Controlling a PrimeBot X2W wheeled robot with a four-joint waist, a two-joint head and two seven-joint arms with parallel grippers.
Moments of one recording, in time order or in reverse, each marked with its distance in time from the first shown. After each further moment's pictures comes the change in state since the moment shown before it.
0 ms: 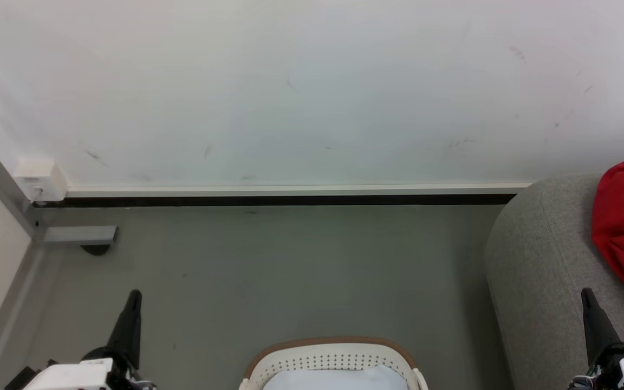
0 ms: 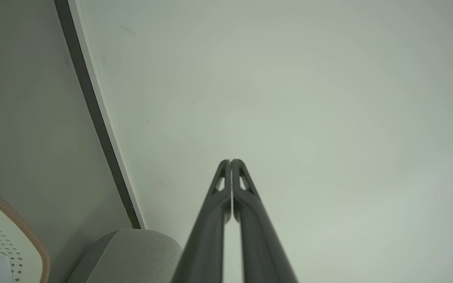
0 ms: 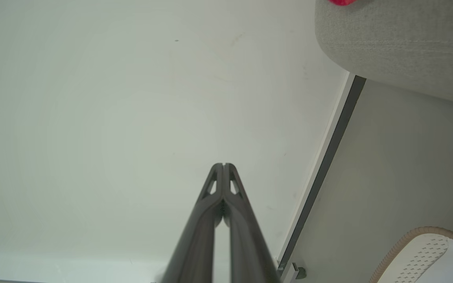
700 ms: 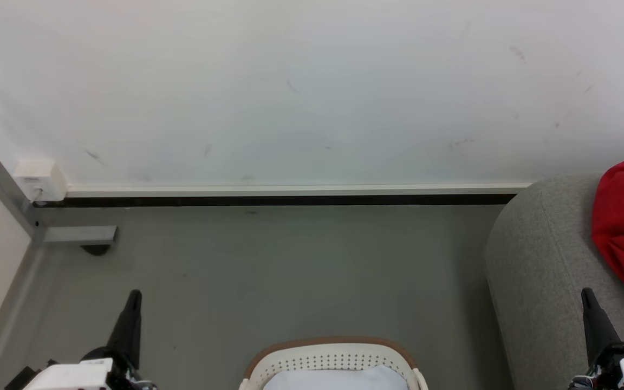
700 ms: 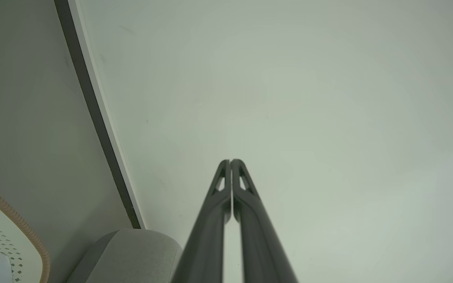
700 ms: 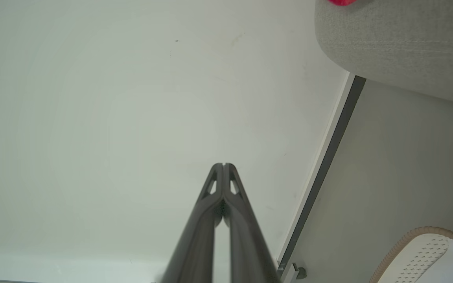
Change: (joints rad) left arm 0.000 0.000 0.000 0.000 0.000 0.000 0.000; right arm 0.000 0.001 -0.001 0.000 0.000 0.000 0.000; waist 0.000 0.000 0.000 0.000
